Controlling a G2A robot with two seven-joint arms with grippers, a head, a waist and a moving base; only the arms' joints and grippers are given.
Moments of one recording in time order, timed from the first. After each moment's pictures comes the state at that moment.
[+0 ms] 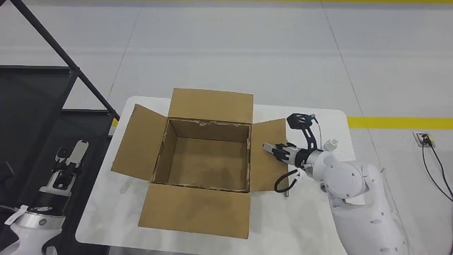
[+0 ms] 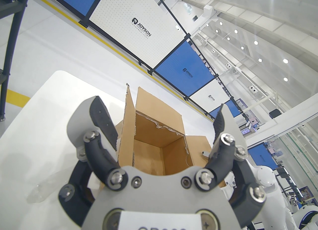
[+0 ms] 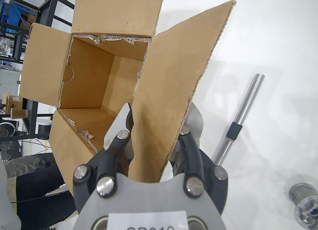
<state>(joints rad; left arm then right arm) 1.58 -1.23 -2.01 -2.04 0.21 -0.23 -0.33 -0.96 -1.39 1.43 -1.65 -0.77 -0.01 1.02</state>
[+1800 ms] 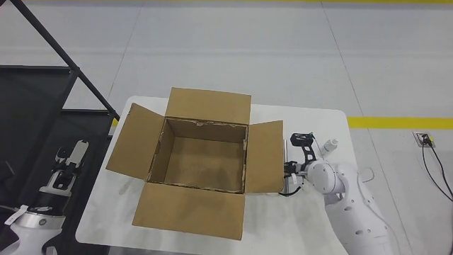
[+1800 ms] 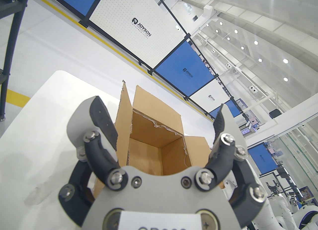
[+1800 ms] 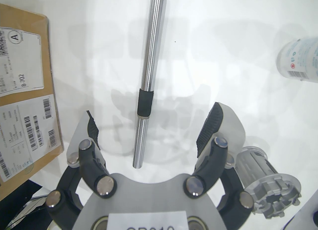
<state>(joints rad) 1.58 -1.23 -2.01 -2.04 0.21 -0.23 -0.33 -0.86 -1.35 1.31 -1.28 -1.12 0.12 1.03</state>
